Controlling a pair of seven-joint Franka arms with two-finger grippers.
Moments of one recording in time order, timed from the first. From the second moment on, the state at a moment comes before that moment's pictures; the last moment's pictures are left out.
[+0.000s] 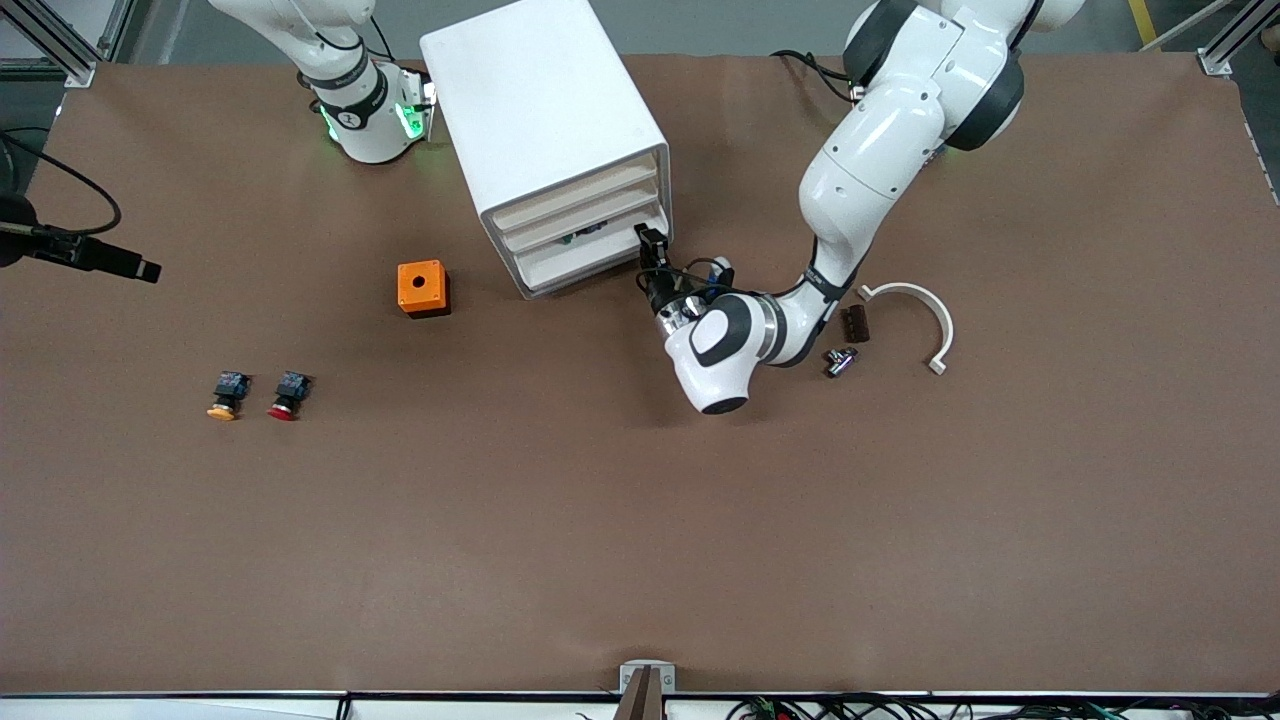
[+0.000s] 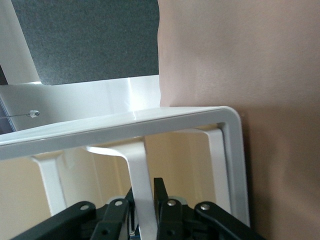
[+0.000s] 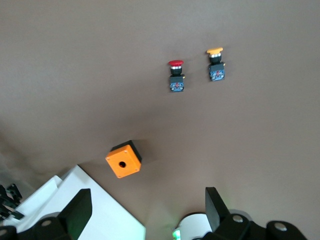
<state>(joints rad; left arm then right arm) -0.51 1.06 -0.20 -1.34 -0.90 1.42 -2.16 -0.12 0.07 -0.02 -1.57 0.11 1.41 0.21</state>
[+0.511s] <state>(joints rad) -0.42 1.06 -0.16 -1.31 -0.91 1.42 -2.16 0.12 0.07 0.00 -1.56 0.12 1.42 0.78</state>
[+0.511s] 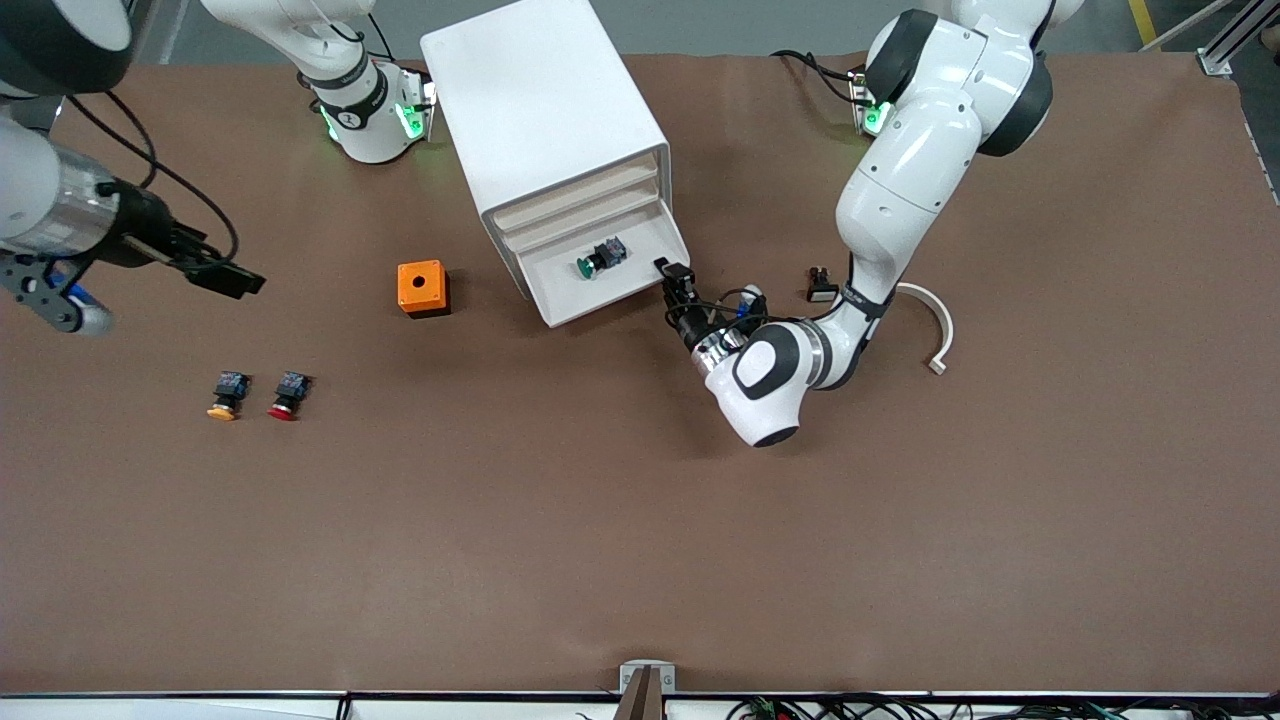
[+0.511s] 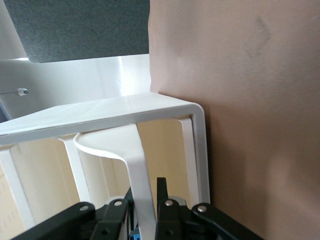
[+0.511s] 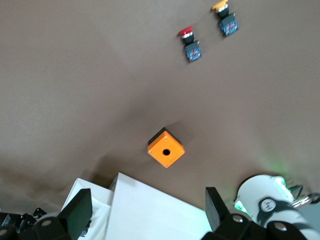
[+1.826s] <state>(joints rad) -0.34 1.04 -0.15 -1.27 -0.92 1.48 -1.98 0.73 0.22 0.00 -1.74 0.10 1.88 1.57</state>
